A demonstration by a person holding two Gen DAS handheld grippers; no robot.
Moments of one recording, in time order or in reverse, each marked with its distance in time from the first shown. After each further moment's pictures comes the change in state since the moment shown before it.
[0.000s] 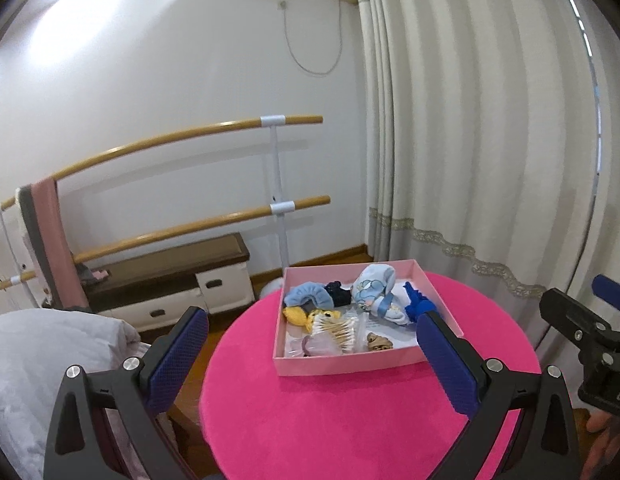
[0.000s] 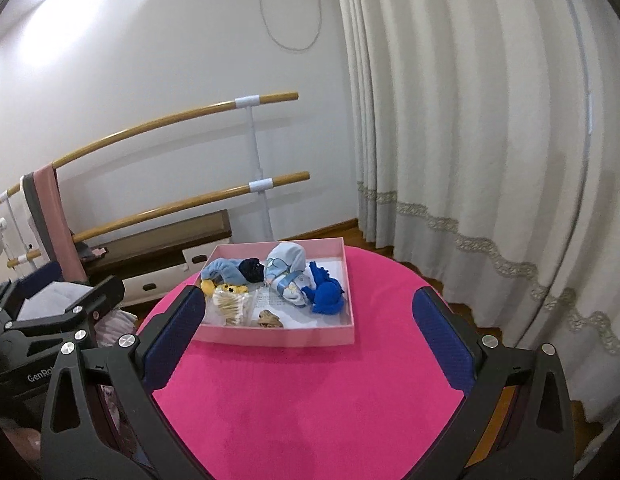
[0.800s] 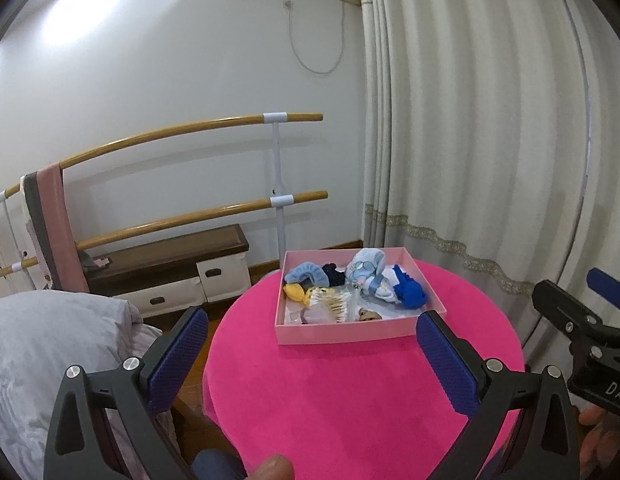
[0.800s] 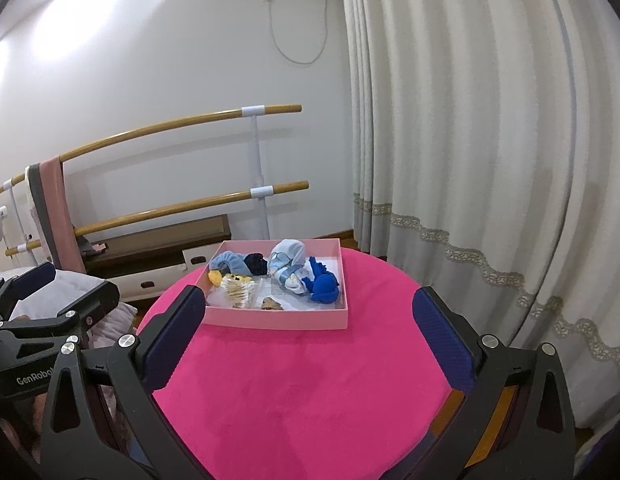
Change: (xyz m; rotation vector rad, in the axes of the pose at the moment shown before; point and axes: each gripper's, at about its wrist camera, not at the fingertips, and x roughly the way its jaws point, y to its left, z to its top) left arm -0.061 0.003 -0.023 -0.027 0.024 -0.015; right arm -0.039 0.004 -0.020 -0.032 -0.032 -0.006
